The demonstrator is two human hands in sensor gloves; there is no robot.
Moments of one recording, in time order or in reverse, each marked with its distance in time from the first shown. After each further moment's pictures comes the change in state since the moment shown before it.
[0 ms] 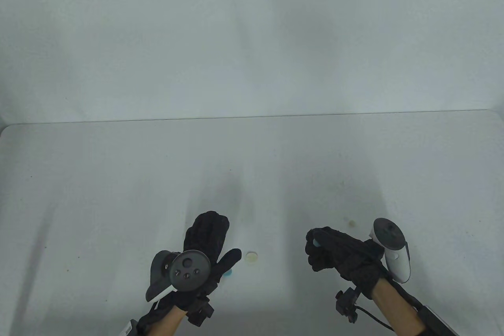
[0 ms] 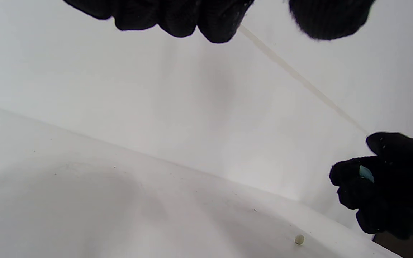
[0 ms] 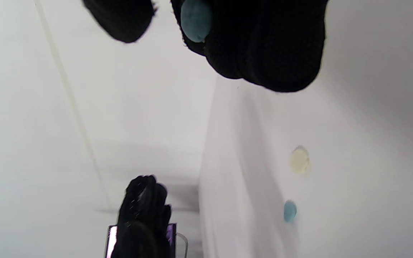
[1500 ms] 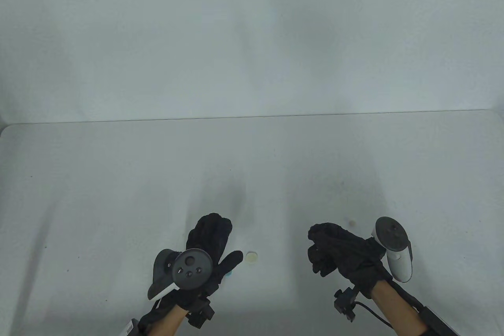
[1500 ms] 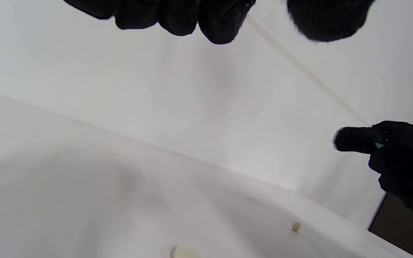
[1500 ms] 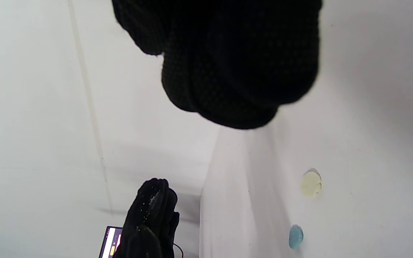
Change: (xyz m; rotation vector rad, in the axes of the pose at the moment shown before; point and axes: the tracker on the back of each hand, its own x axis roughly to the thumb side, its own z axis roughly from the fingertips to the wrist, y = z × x) left_hand 0.000 -0.005 -0.002 -0.046 0.000 0.012; right_hand 0.011 -0.002 0.002 -0.072 -0.084 0.108
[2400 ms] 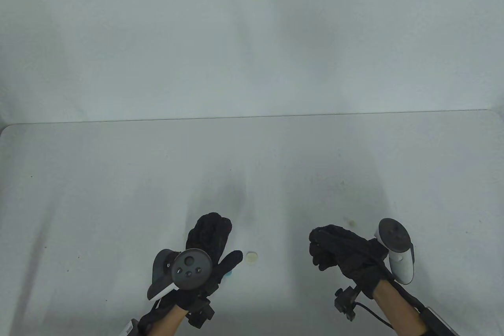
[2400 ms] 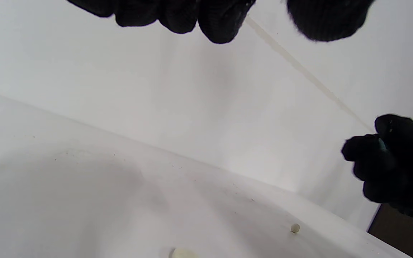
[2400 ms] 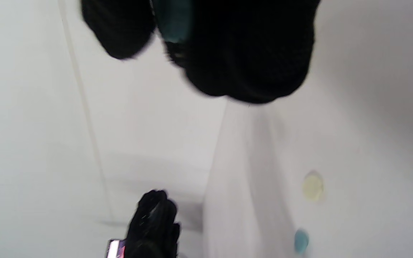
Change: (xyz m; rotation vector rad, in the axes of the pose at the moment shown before) left_hand -0.001 -0.001 0.001 0.005 0.001 0.000; right_hand -0.009 -0.003 0.000 0.058 0.024 -0.114
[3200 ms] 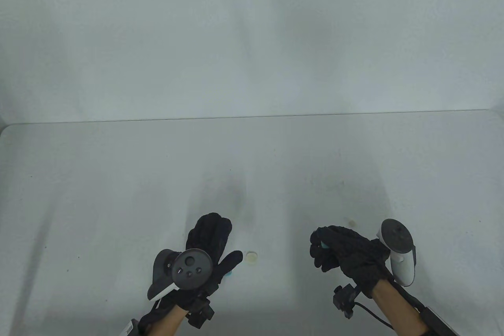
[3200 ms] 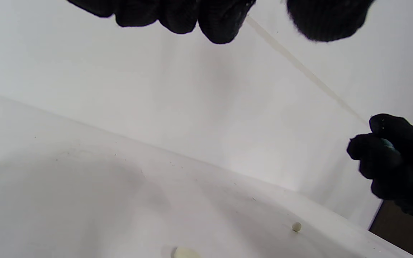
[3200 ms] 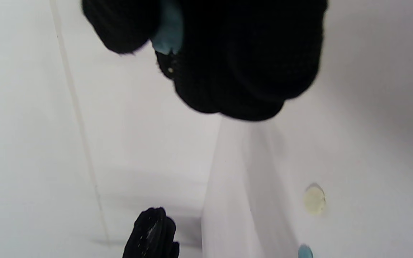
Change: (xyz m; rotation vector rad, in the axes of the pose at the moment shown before) left_hand -0.001 -0.002 0.000 -0.002 0.000 -0.005; right_hand 0.002 -0.004 0.003 -0.101 0.020 0.024
